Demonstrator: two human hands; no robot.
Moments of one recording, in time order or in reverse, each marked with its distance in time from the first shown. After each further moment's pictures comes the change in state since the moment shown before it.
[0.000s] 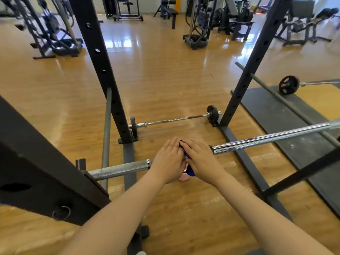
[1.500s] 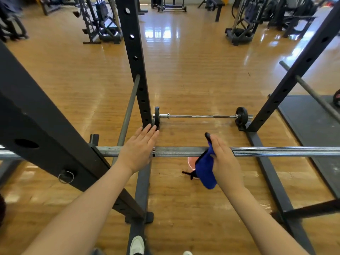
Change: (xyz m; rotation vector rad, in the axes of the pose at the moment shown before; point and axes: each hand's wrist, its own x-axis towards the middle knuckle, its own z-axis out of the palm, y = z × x) left_hand -0.056 -0.064 0.012 0.253 0.094 -0.225; right_hand -0.024 0.023 0.003 0.255 0.181 0.178
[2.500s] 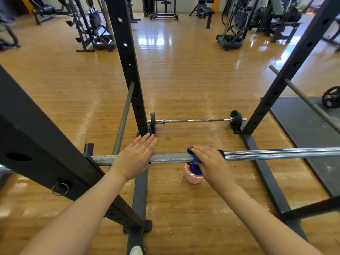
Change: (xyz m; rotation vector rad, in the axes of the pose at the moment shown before) left_hand 0.002 -0.006 0.005 0.015 0.066 0.136; right_hand 0.012 0.004 0.010 -0.140 0.003 -0.312
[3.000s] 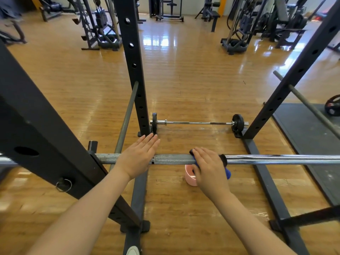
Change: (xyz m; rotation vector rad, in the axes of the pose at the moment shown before) left_hand 0.000 -0.001 -0.002 0.015 -0.009 -0.020; right_hand -0.001 -0.025 0.010 -0.069 0.023 0.101
